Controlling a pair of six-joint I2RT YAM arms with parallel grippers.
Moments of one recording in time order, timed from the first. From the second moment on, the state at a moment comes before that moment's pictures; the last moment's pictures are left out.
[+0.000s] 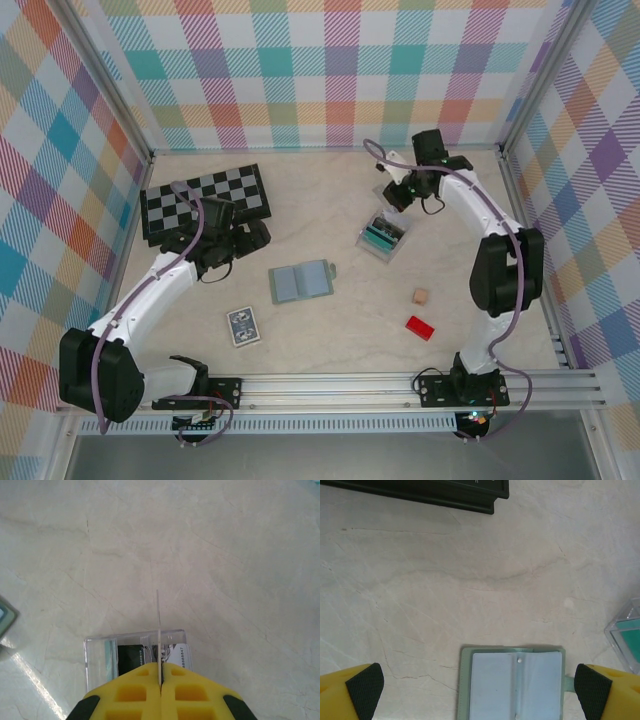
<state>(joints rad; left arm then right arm) -0.31 1.23 0.95 -0.62 -0.01 -0.68 0.22 1.86 1.63 -0.80 -0.34 -0.55</state>
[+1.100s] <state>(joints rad) -0.30 1.29 0.95 -0.63 0.02 -0.69 0.22 1.97 1.68 -0.96 -0.18 -0.76</state>
